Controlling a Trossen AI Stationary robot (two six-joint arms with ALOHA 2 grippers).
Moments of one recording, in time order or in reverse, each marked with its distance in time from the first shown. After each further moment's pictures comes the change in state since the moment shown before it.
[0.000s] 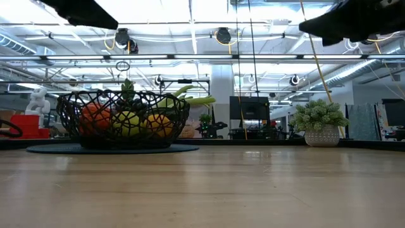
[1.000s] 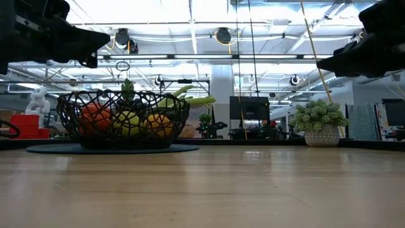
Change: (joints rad) left arm 0.222 -0.042 -0.662 1.153 0.827 0.250; right arm -0.001 -0.197 -0.213 0.006 -0.011 0.044
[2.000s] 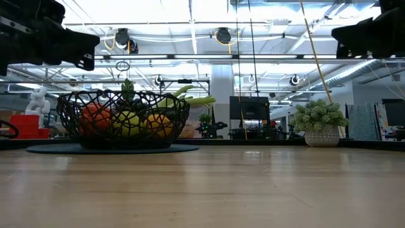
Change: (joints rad) left arm 0.078 -0.205 -0.011 -0.231 0.158 -0.027; right arm -0.028 -0.348 -0.007 -0.169 -0.199 -0.141
